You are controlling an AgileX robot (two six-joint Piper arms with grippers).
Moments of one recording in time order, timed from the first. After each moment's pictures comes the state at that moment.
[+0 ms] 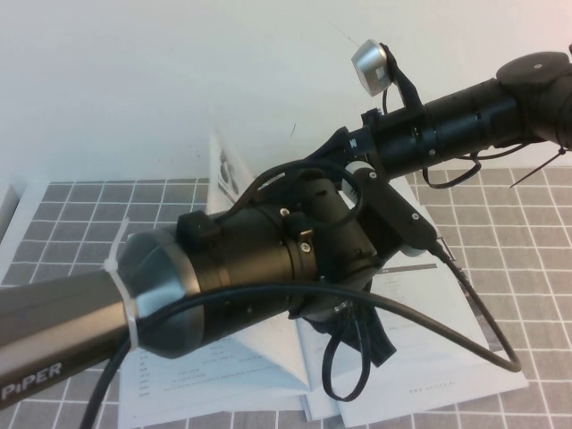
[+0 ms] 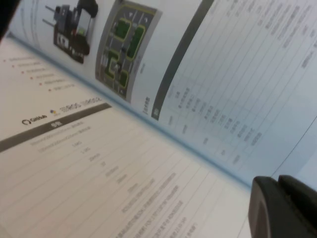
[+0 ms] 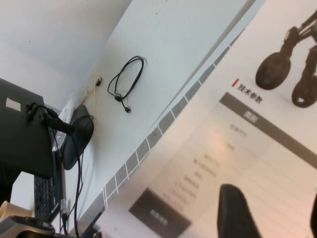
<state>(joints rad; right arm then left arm) 0.30 2.17 -1.77 1.30 1.26 -0.89 -0.93 1.69 -1.36 0.39 0.87 -0.28</state>
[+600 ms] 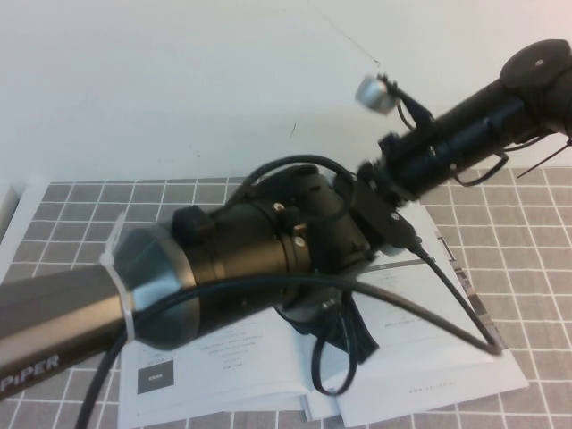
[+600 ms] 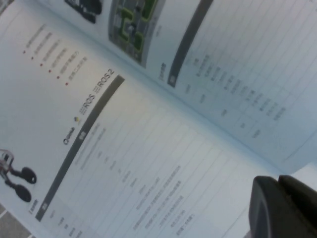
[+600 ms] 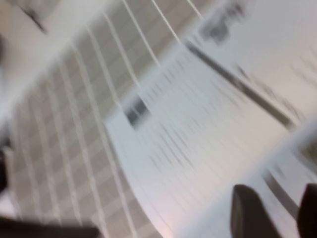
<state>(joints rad) 0.28 2.17 -1.80 1.01 1.26 -0.89 -0.92 1.69 -1.36 0.39 0.95 -0.31</state>
